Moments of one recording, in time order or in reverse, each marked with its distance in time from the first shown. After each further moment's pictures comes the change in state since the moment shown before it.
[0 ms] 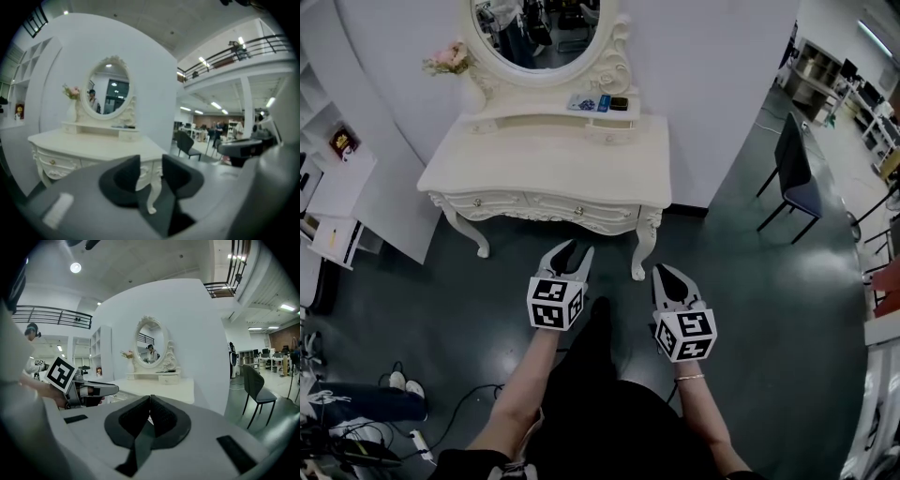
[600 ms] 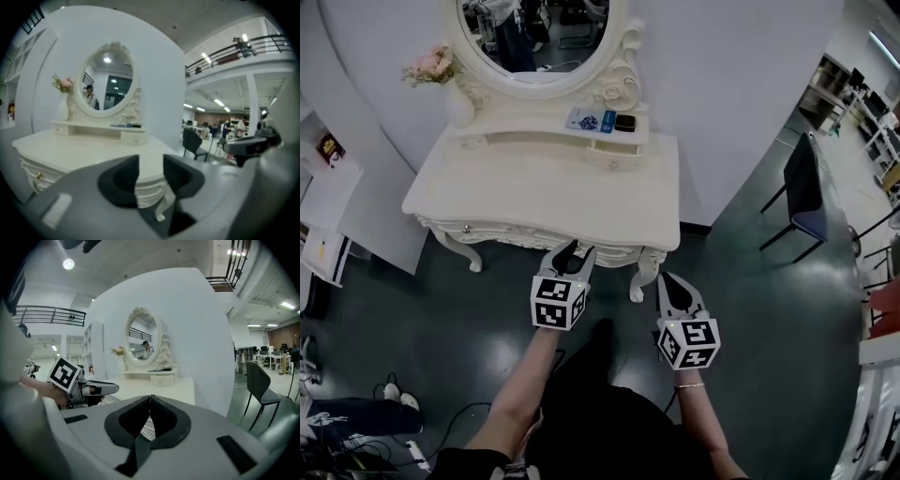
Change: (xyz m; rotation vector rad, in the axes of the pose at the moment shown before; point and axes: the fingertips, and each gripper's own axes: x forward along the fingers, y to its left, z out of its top) left arm 0.123 0.065 0.027 -0.001 0.039 -0.001; right arm 0.113 -0.060 0.024 0.020 0.039 -0.028
